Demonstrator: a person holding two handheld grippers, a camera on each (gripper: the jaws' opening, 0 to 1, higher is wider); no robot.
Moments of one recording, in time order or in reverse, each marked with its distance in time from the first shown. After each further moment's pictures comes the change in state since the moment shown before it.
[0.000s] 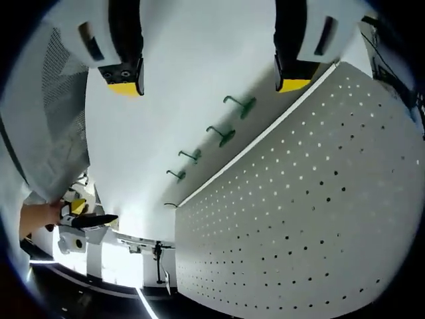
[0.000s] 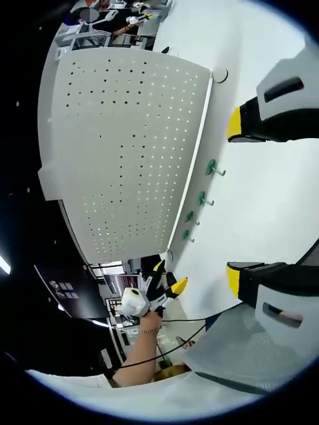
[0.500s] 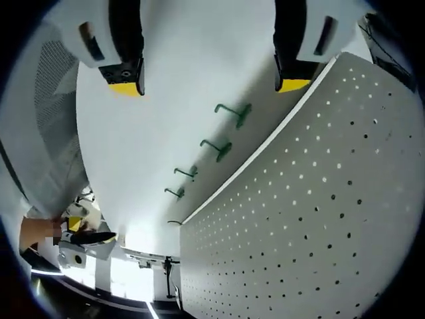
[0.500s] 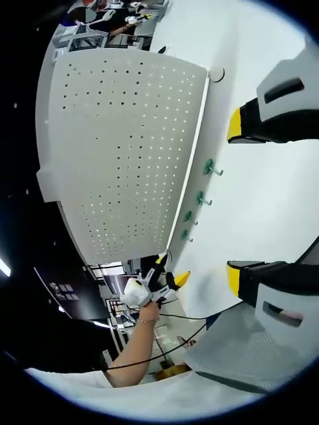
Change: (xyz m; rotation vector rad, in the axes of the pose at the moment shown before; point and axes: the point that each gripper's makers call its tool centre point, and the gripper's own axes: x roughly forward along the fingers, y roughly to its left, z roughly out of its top) left arm 0.020 0.016 -0.014 0.052 0.084 -0.059; right arm 0.000 0.001 -0.004 0.014 0.008 0.003
